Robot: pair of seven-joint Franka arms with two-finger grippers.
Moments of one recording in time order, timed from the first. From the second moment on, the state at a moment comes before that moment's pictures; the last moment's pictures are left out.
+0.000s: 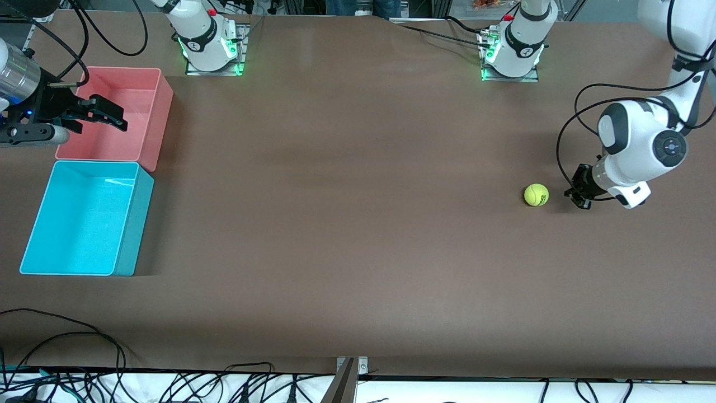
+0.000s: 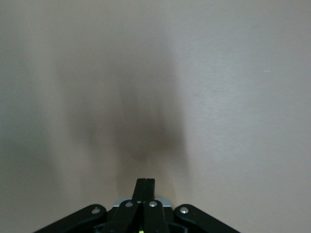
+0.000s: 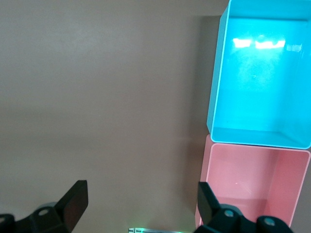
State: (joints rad) left arm 0.16 0.30 0.00 -2.24 0.00 2.45 -1.29; right arm -0.03 -0.05 0.06 -1.73 0.04 1.59 -0.02
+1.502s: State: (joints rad) left arm 0.36 0.38 -0.10 -2.27 0.31 2.55 -1.52; right arm -0.03 -0.05 0.06 -1.73 0.04 1.59 -0.02
